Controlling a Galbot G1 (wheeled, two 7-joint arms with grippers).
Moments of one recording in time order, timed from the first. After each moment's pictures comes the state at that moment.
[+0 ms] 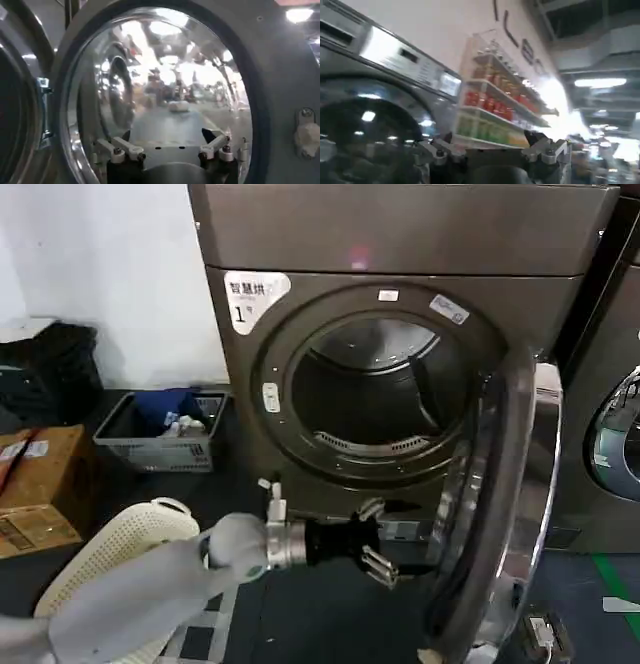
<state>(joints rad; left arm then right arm) 0.34 -0.86 0.61 -1.80 -0.93 -0.11 0.56 -1.61 1.18 1.96 2.01 0.43 -0.19 0.00</state>
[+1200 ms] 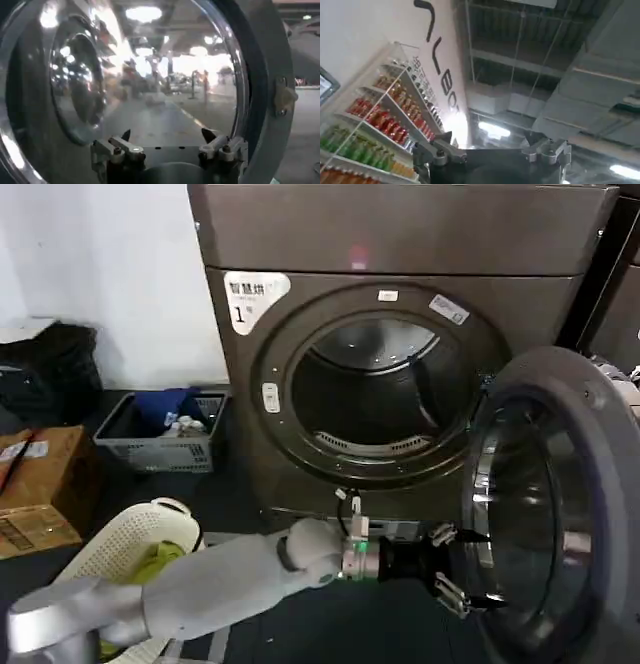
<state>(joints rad) 0.21 -1.13 0.82 -1.60 -0.89 -0.12 0.53 -1.68 1.14 2.26 1.98 0.25 -0.17 0.11</state>
